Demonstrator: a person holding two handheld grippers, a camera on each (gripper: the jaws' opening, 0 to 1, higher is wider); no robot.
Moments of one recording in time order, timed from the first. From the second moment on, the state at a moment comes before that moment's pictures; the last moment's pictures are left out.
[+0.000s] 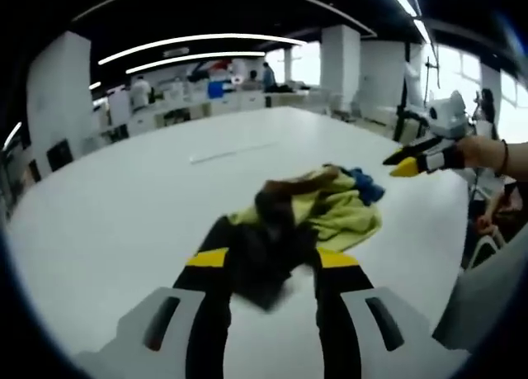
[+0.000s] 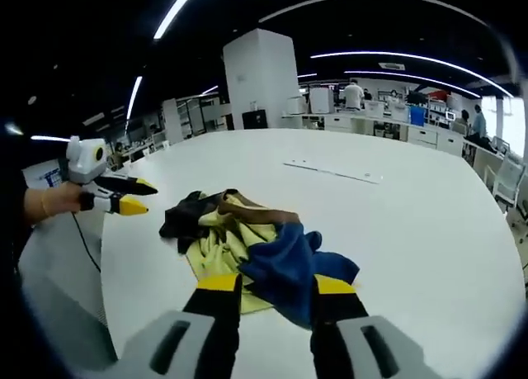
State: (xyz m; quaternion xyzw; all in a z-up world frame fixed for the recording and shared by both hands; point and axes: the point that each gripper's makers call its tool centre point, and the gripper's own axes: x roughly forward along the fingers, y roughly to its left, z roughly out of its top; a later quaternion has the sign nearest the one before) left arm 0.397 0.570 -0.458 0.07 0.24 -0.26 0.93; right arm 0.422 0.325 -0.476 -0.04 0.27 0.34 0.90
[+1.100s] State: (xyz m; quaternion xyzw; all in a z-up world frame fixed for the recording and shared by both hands) left arm 0.424 0.556 -0.494 0.08 0.27 -0.27 0.92; right arm 0.446 0.323 -0.517 -0.10 0.30 0.35 0.88
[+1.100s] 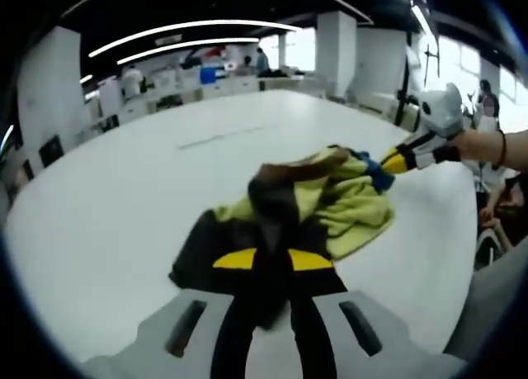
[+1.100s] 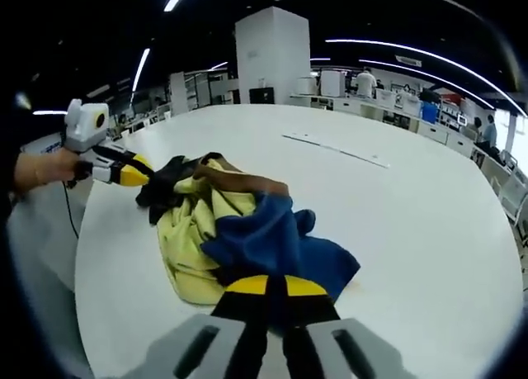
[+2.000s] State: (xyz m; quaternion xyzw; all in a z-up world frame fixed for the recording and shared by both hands) left arm 0.432 0.575 -0.482 0.07 0.27 -0.25 0.93; right arm 0.460 0.314 -0.480 -0.09 0.25 0.33 0.90
